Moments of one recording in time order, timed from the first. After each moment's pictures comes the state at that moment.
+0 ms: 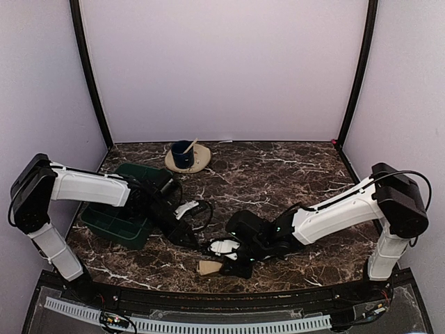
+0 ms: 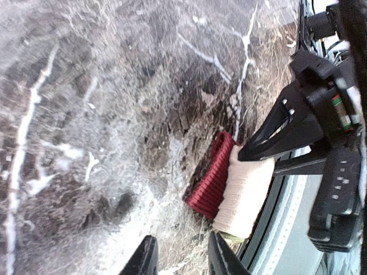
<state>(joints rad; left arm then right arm) -0.75 1.65 0.91 -0.47 0.65 -0.01 1.24 1.79 0.95 -0.15 -0.22 -0.05</state>
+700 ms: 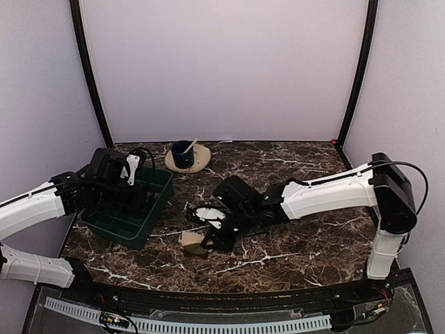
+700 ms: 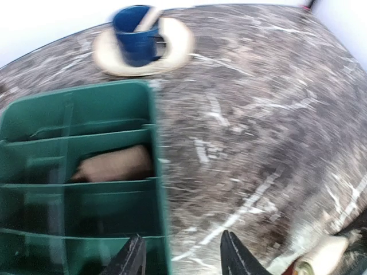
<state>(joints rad) -0.66 1.04 0.80 -0.48 -0.14 -0.26 1.14 1.84 1.20 -0.26 -0.31 0.02</state>
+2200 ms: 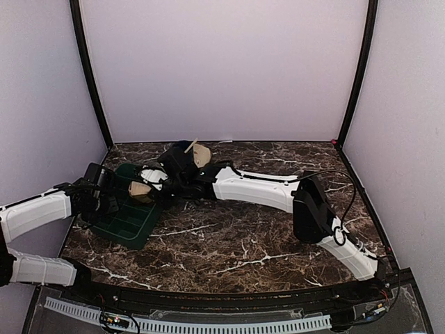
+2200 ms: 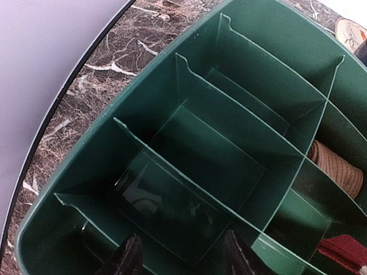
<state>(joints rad) -0.28 1.09 0.61 -0.50 -0.42 -0.61 1.12 2.55 2.36 -0.39 -0.07 -0.19</state>
